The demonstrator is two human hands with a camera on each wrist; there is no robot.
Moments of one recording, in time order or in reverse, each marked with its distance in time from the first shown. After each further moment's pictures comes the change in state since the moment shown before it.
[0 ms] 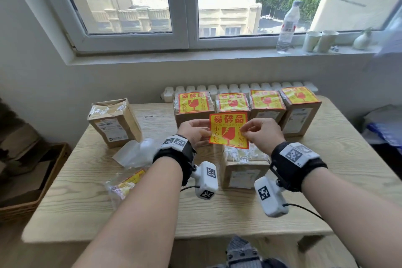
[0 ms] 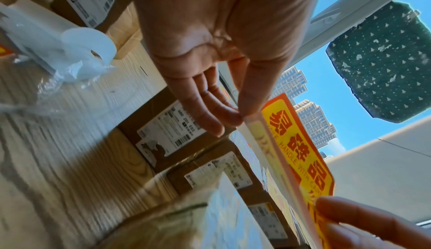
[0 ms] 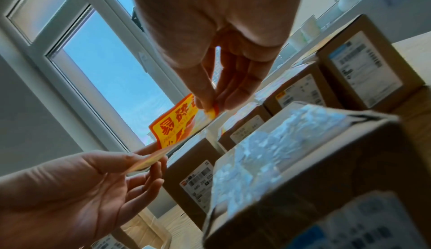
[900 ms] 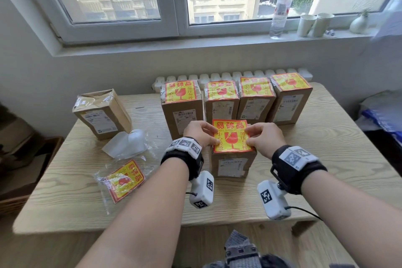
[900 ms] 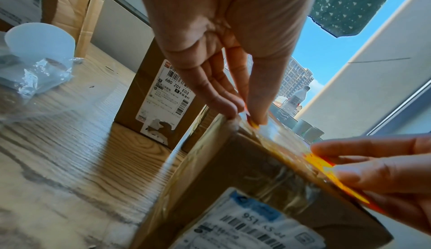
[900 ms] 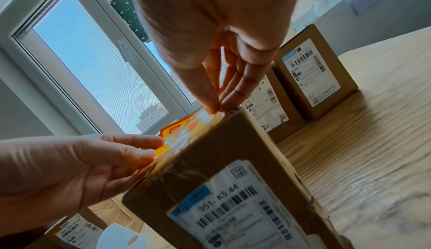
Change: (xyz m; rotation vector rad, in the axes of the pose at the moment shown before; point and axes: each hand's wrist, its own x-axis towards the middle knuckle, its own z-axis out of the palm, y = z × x) left_hand 0.007 -0.035 0.046 0.535 0.045 0.076; right_hand -0.013 0.053 -0.013 -0.017 -0.039 0.130
